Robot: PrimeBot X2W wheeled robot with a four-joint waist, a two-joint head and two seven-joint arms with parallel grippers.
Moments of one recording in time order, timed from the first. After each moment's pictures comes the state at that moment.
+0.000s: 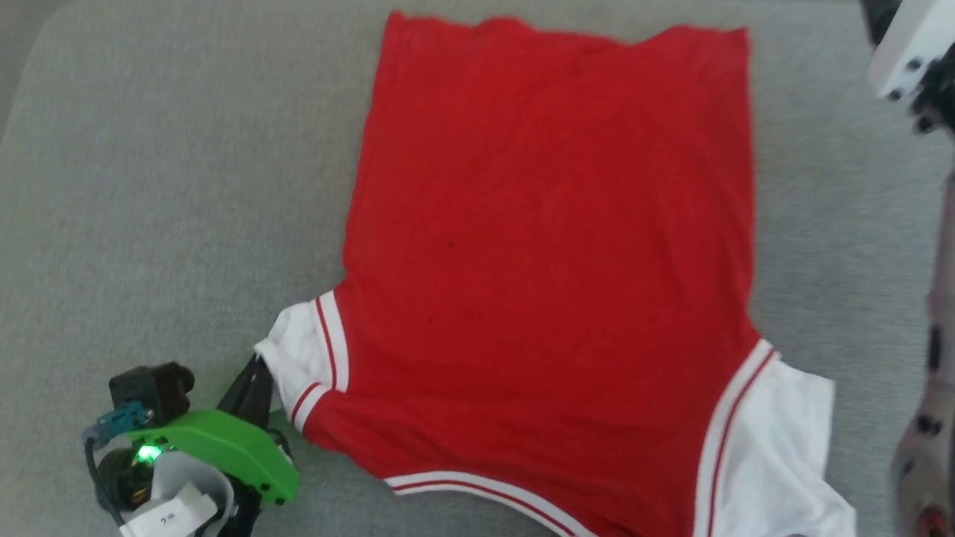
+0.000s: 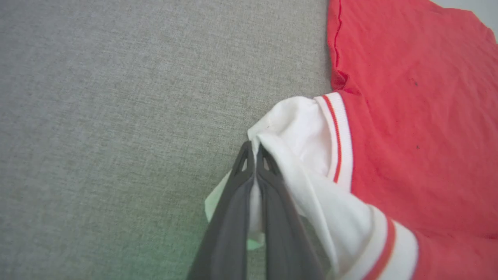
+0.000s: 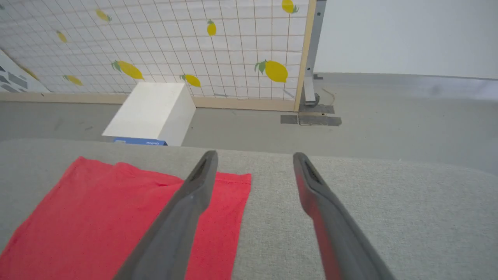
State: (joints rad) left arm -0.05 0.45 -0.33 -0.04 -0.77 0.19 0.02; right arm -0.93 -0.13 -0.22 0.31 0.07 0.13 0.65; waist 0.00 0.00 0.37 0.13
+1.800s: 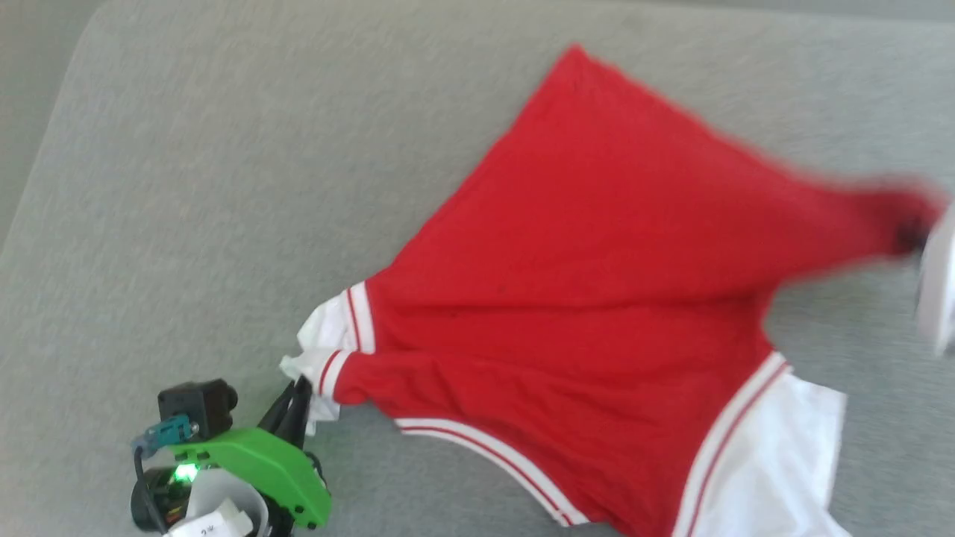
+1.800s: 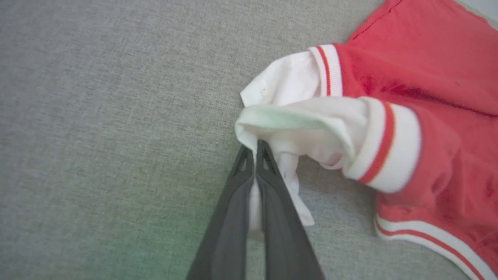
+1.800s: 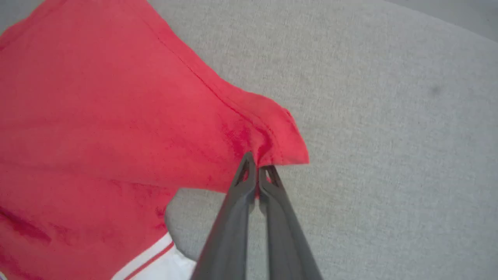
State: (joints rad) left arm -0.04 0.43 -0.41 -0.04 -0.76 0.21 0.04; right arm -0.41 -0.35 -0.16 -0.21 0.32 0.13 1.19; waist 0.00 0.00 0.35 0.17
